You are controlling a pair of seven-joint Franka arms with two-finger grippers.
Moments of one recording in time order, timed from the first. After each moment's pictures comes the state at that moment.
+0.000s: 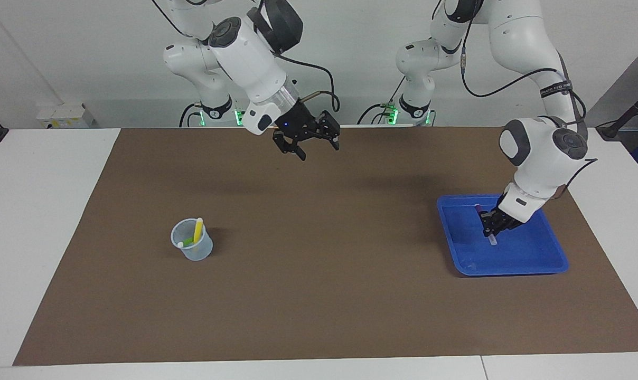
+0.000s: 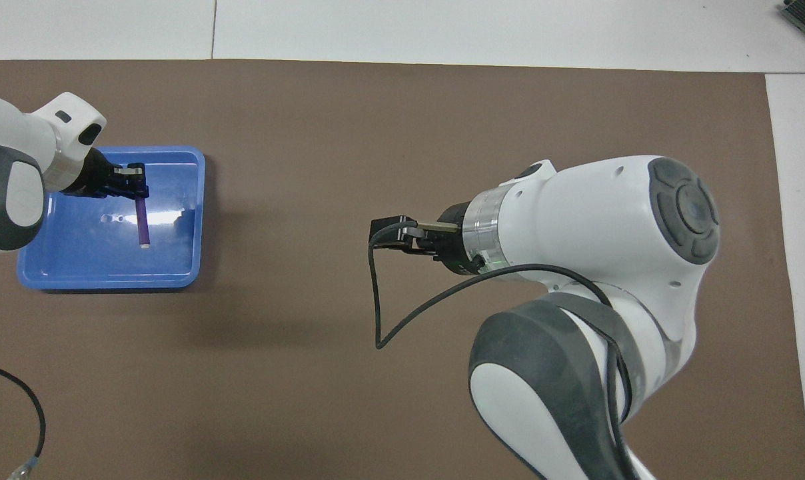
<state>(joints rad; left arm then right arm) 0.19 0.31 -0.20 -1.75 -0.10 2.06 -0.15 0.35 0.06 0.16 -1.77 0.48 2.11 0.46</state>
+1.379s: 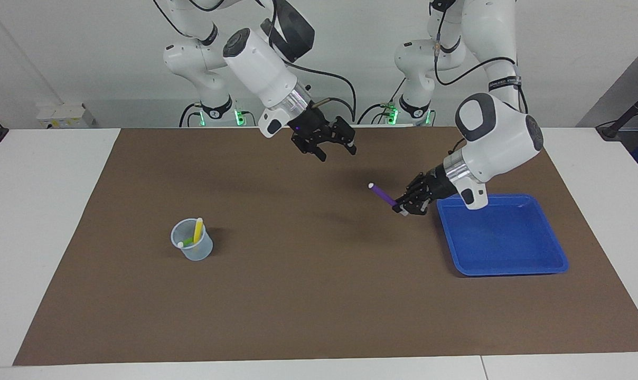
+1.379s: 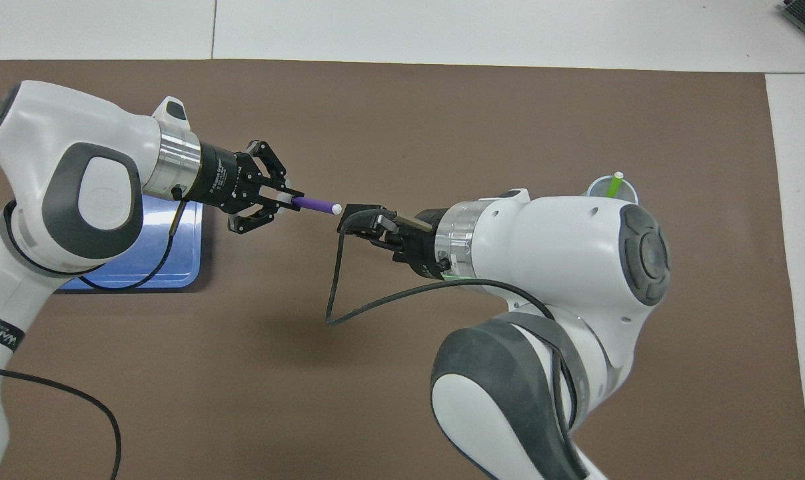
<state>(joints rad) -0.02 0.25 -0.26 -1.76 -0.73 2.00 -1.20 0.38 0.08 0.21 -1.86 0.62 2.39 0.60</state>
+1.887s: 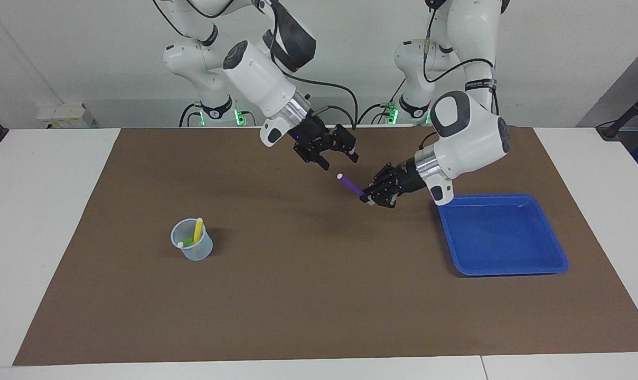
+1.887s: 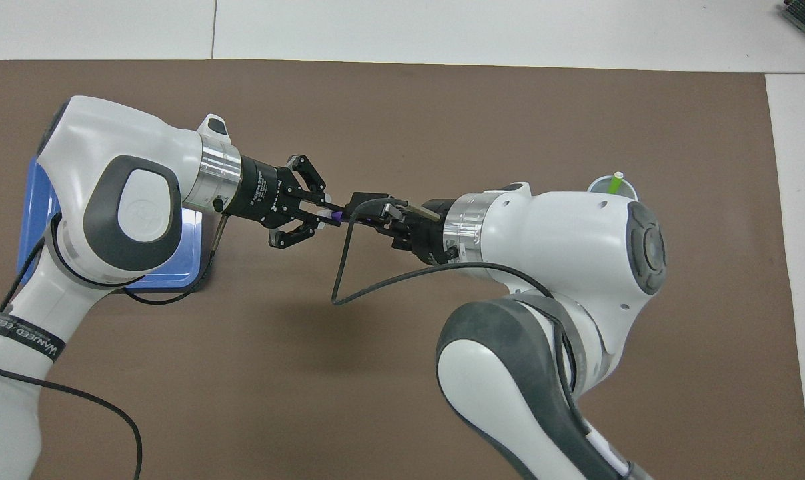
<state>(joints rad) -0.08 0.24 -0.26 -1.78 -0.78 1.99 -1.23 0.35 0.11 0.21 -1.87 0.75 2.44 0.48</state>
